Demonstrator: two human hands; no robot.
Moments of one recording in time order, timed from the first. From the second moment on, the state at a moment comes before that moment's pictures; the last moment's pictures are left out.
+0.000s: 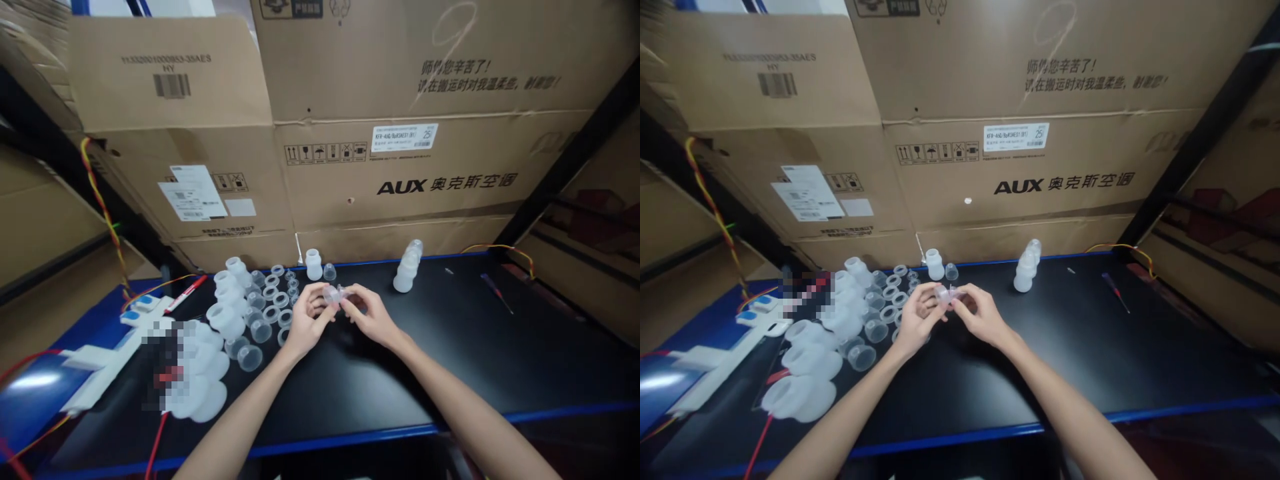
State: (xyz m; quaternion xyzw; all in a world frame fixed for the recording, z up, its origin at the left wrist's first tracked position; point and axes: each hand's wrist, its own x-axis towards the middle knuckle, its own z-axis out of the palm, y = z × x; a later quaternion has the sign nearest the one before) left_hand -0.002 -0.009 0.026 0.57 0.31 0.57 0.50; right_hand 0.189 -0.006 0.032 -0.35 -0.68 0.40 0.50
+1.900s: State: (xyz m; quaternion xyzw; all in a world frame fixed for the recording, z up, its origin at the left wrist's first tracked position) left_hand -0.003 -0.009 0.031 0.58 0.30 0.59 0.47; right_hand 0.179 -0.016 0.037 -0.31 -0.74 0.19 0.57
